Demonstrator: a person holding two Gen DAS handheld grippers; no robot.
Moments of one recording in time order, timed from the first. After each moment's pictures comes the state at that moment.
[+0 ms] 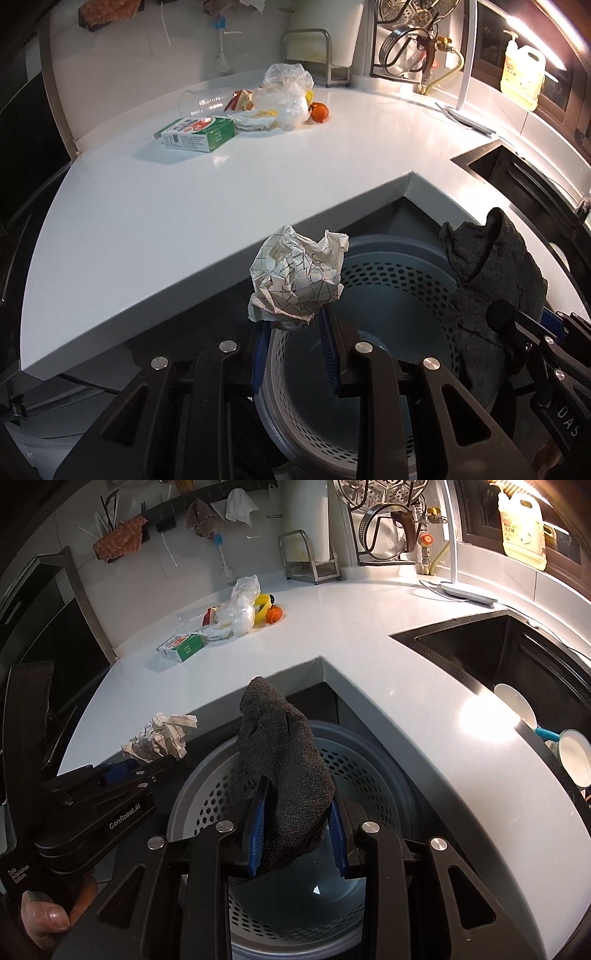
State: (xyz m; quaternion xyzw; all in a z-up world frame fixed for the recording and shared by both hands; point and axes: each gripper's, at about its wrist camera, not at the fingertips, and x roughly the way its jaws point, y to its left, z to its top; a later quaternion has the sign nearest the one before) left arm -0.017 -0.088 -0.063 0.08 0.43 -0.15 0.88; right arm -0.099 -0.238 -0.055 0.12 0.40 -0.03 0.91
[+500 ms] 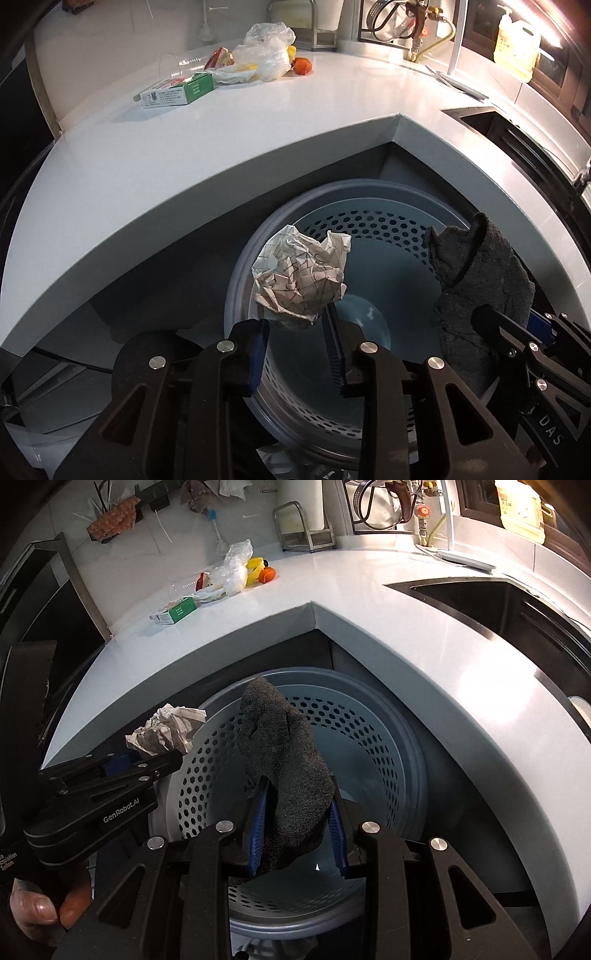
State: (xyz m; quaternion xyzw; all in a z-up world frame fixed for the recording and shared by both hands) left arm -0.029 -0.094 -0.095 0.09 0.47 -0.17 0.86; right arm -0.114 -0.238 -0.094 0.13 0.43 -0.02 0.89
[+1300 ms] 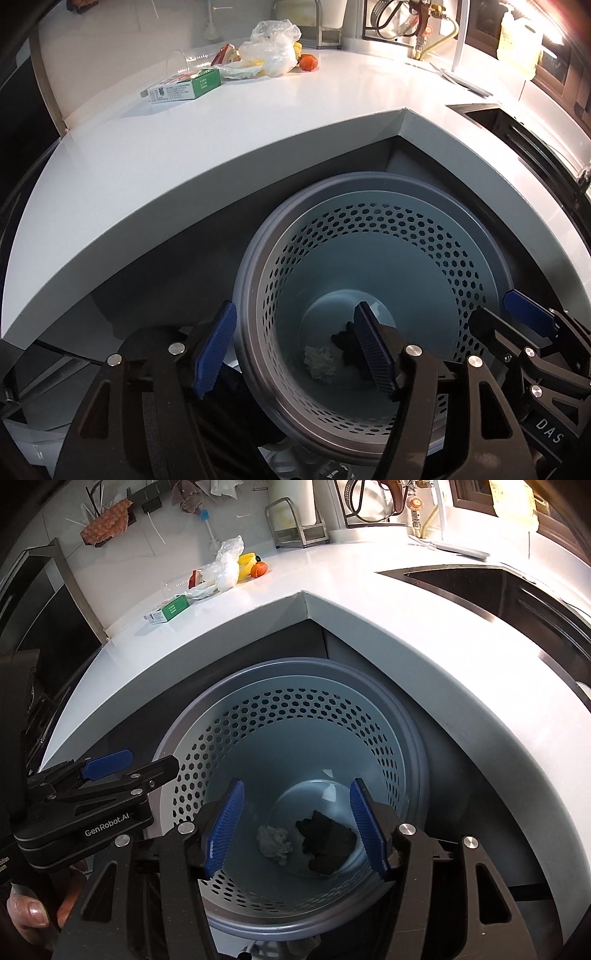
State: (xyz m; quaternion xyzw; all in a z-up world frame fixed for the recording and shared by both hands) left arm -0.033 -0.088 -0.097 0.10 0.47 -0.16 0.86; right arm -0.112 -0.241 -0.106 0.15 0.43 -0.03 0.89
